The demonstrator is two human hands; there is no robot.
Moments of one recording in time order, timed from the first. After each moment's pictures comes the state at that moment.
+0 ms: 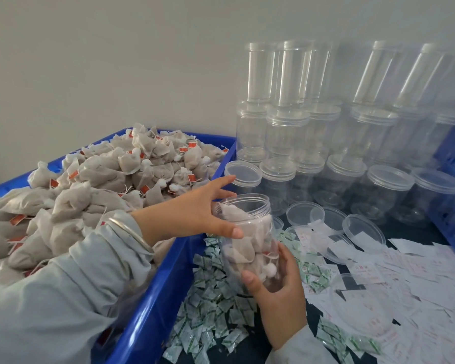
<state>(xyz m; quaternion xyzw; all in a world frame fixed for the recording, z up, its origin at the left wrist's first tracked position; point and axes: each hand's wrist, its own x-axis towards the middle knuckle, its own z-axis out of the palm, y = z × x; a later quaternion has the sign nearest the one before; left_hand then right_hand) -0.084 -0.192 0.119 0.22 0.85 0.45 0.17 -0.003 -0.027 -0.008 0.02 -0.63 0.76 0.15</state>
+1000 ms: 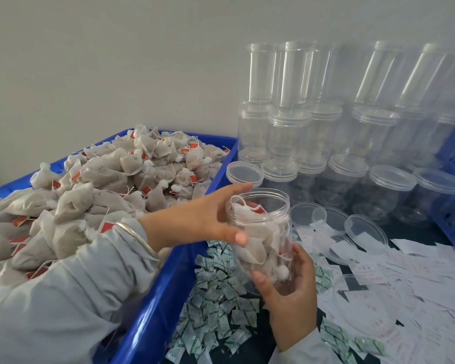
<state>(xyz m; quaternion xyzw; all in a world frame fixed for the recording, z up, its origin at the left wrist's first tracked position) -0.074 -0.185 0.122 0.29 0.79 0.50 0.21 -0.001 -0.024 -0.008 0.02 -0.62 0.74 0.24</state>
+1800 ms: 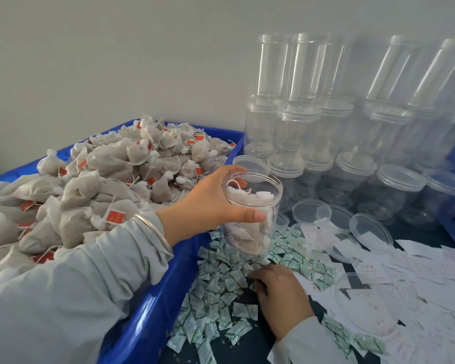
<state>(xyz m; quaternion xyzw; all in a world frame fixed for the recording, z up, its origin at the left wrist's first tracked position) -0.080 -0.173 0.108 0.17 0.85 0.51 0.01 -0.018 -0.009 -0.015 0.14 -0.96 0.22 0.08</state>
